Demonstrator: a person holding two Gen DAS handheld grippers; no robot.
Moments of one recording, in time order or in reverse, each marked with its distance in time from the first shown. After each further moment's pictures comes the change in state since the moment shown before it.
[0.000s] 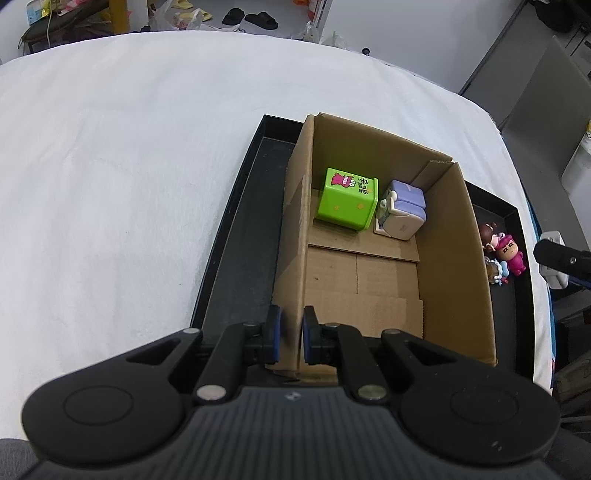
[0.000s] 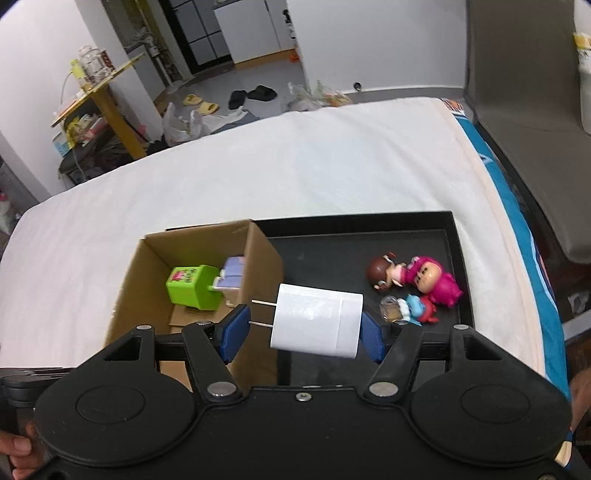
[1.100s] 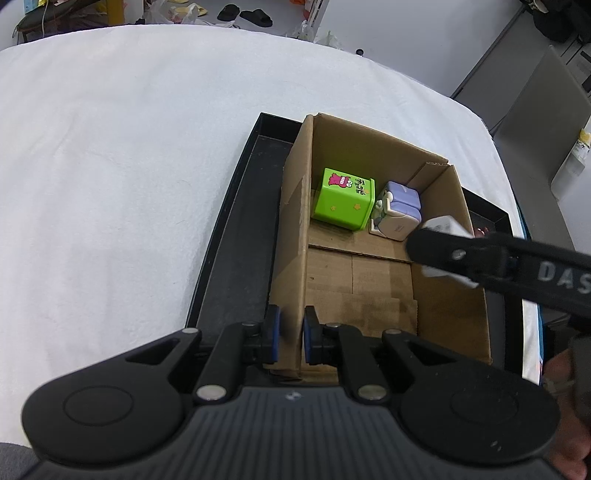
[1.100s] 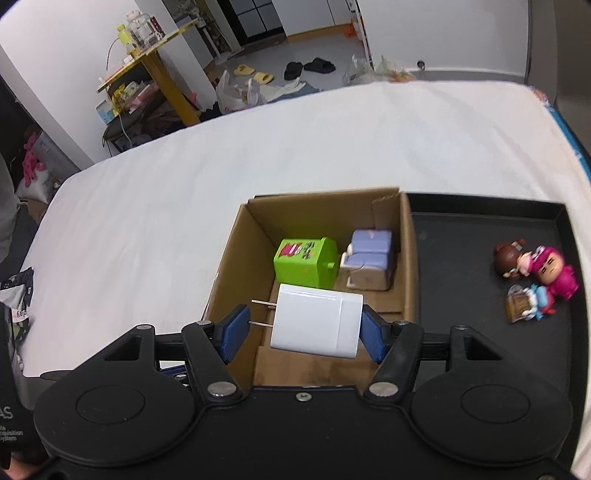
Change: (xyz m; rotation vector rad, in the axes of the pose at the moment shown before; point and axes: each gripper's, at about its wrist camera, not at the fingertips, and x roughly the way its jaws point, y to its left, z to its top) left arm 0.001 0.011 0.002 -0.021 0.007 -0.054; right arm 0.041 0.094 -0.003 -0.044 0.095 0.141
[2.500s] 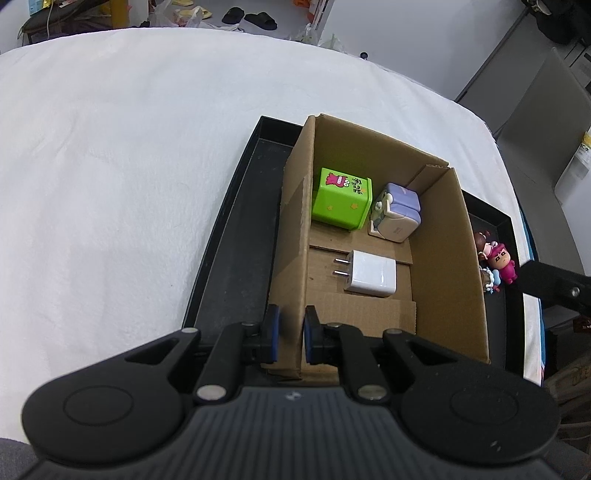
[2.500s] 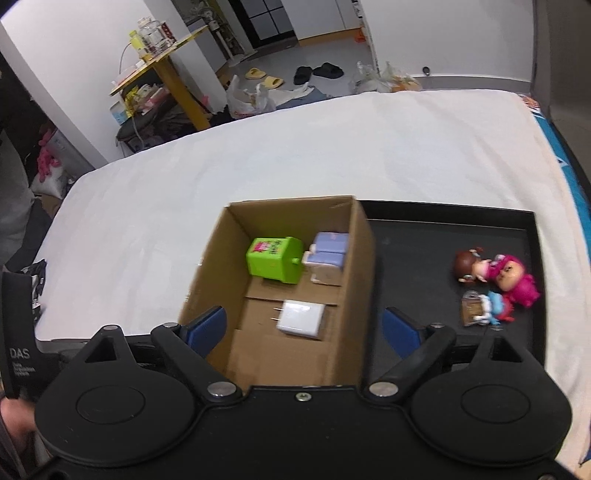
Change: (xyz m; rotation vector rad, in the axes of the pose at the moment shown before) left arm -0.002 -0.004 -0.002 -0.004 -0.011 0.018; right arm -0.047 -0.051 0.001 -0.034 -0.014 0.037
